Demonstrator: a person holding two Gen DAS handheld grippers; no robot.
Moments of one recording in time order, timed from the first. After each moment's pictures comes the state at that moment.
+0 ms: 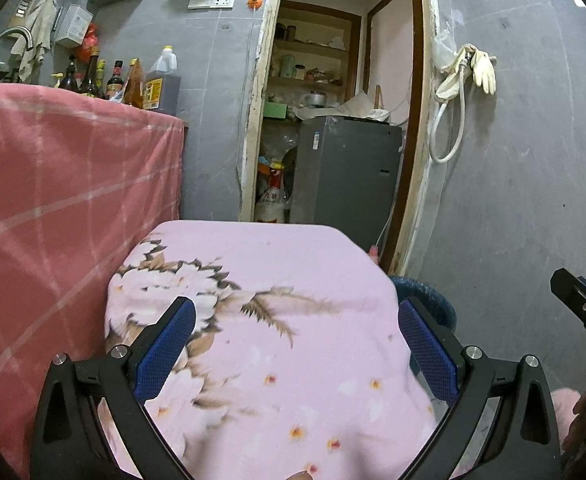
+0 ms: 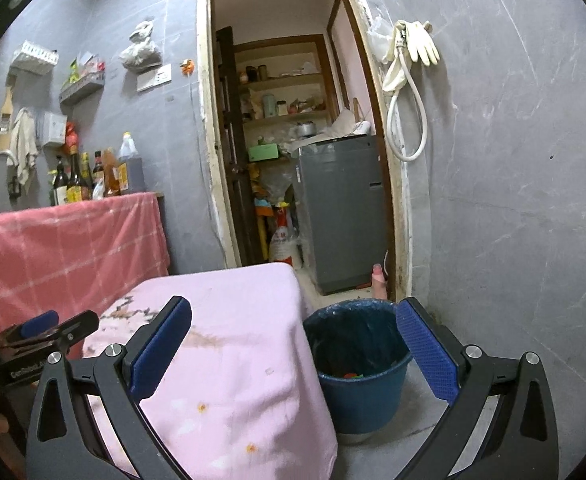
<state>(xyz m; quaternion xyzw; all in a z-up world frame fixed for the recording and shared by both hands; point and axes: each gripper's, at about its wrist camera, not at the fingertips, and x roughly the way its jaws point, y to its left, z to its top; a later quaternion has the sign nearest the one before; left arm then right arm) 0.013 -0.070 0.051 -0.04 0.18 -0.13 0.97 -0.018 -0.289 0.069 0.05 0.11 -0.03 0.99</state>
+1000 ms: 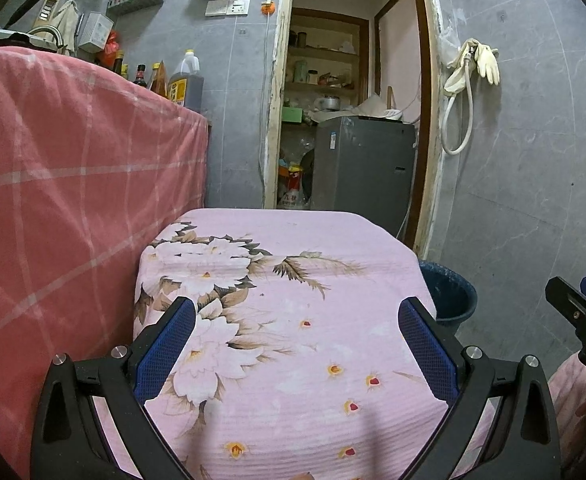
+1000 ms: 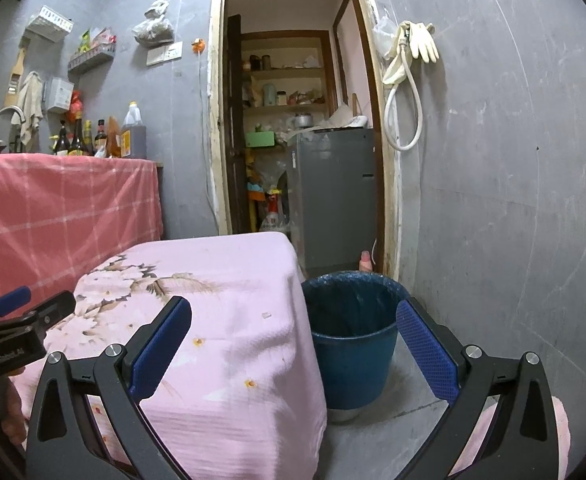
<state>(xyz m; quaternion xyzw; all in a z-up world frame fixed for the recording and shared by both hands) -0.022 -0.047 0.005 -0.02 0.17 -0.10 0.98 -0.045 -0.272 0.017 0.02 0.12 -0.05 0.99</state>
